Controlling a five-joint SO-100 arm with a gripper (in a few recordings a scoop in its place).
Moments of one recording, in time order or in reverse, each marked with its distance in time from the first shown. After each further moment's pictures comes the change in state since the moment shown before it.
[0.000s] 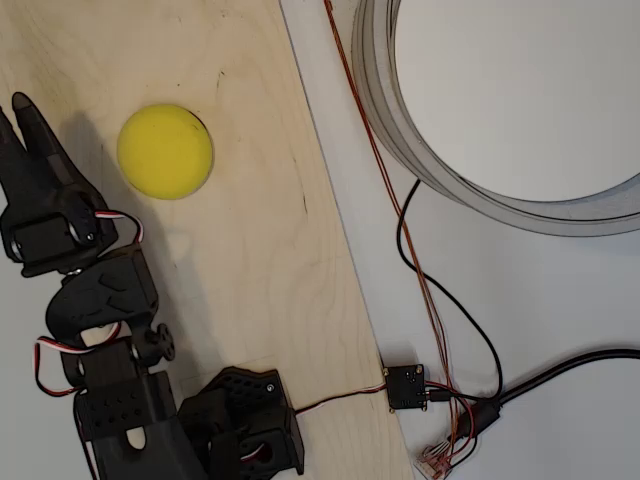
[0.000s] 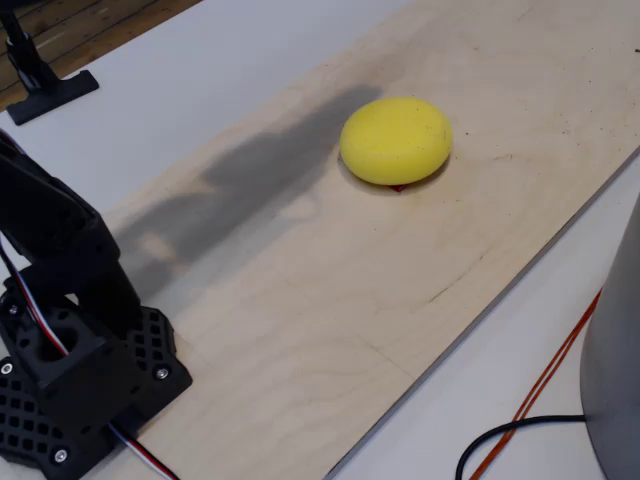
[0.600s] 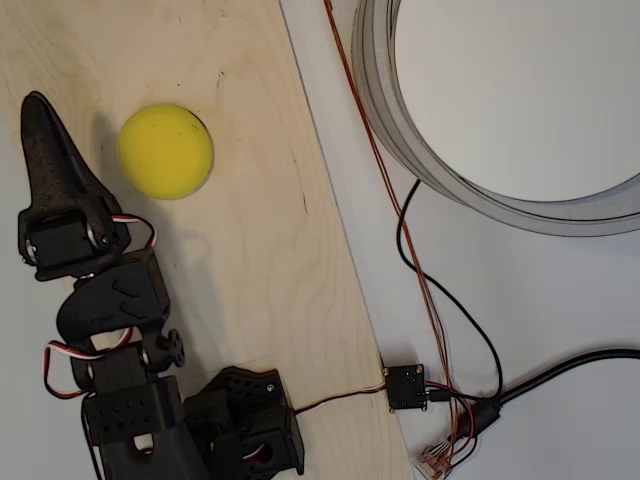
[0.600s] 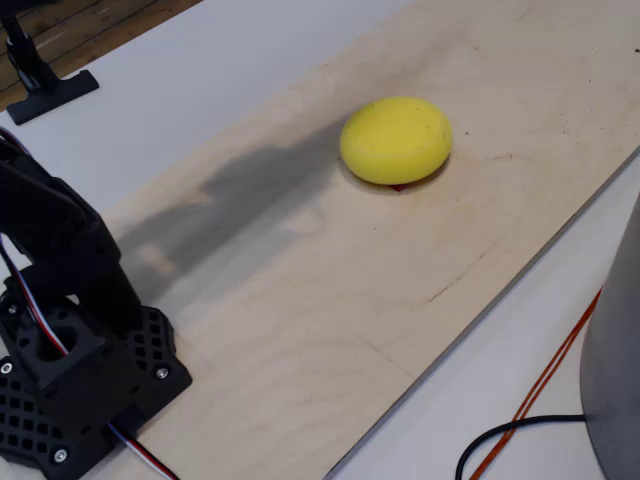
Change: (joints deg) arm 2.0 1.9 0.1 0.0 2.8
